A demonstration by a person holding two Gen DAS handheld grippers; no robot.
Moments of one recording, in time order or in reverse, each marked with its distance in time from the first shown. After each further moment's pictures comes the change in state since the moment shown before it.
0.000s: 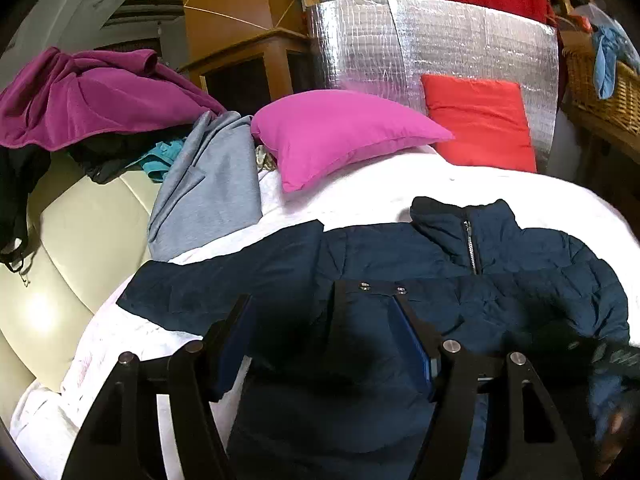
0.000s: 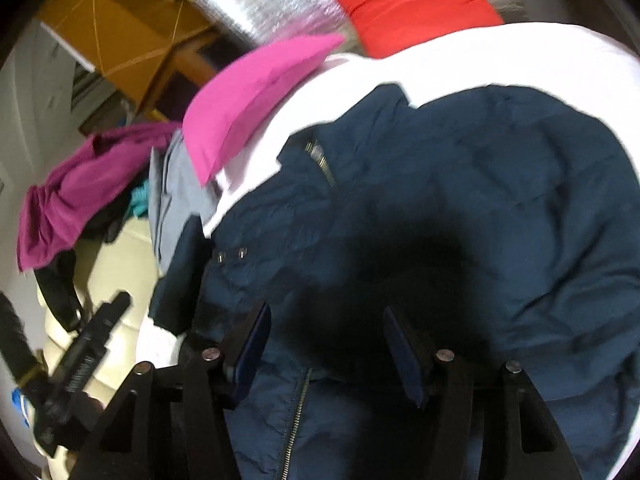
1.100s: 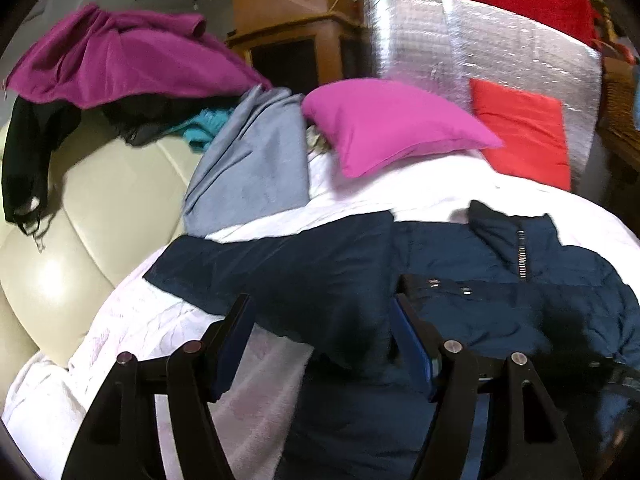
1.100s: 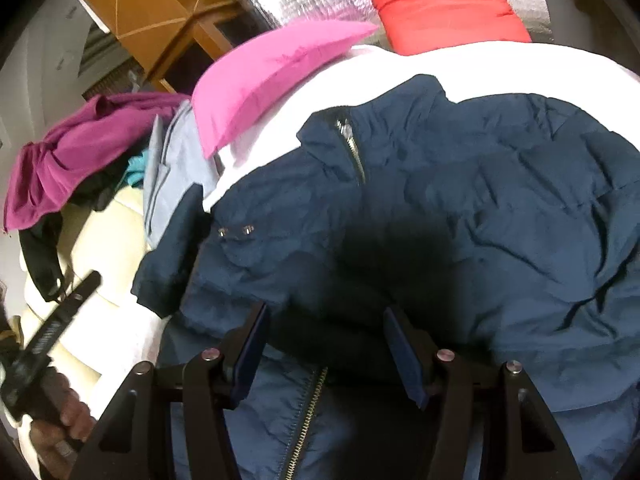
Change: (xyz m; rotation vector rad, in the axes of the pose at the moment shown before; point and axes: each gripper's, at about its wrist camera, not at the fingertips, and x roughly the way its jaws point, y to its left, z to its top) left arm 0.026 0.069 -0.005 -0.129 0.067 0.068; right arm 0.005 0.019 -0.006 -0.078 -0.043 -0.029
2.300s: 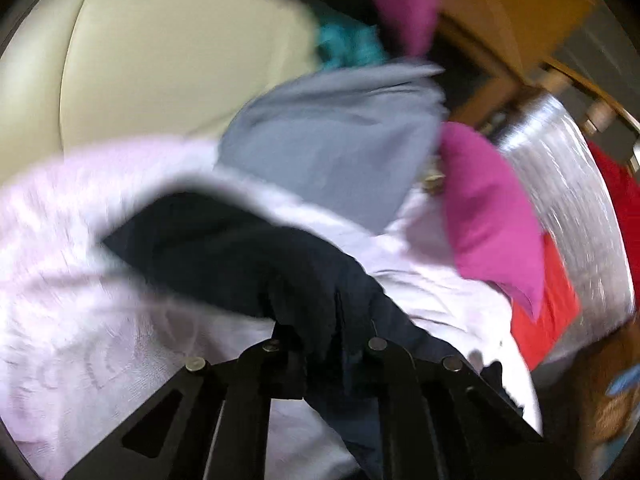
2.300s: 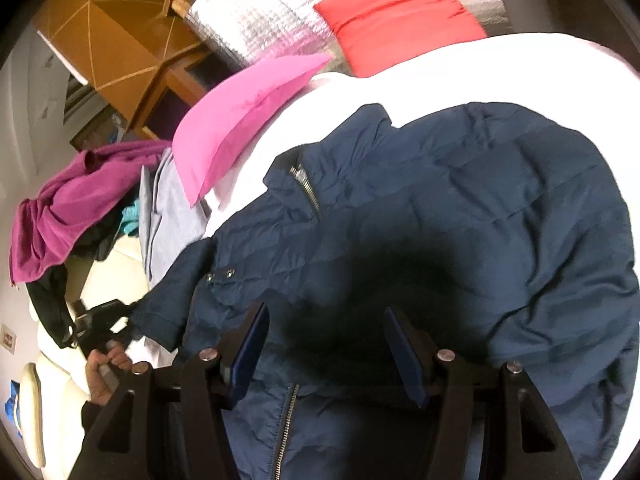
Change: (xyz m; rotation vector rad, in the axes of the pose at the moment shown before) left arm 0.130 0.140 0.039 -0.668 0.066 -0.187; right arm -0.039 -0.043 0.013 0.135 -0.079 0.004
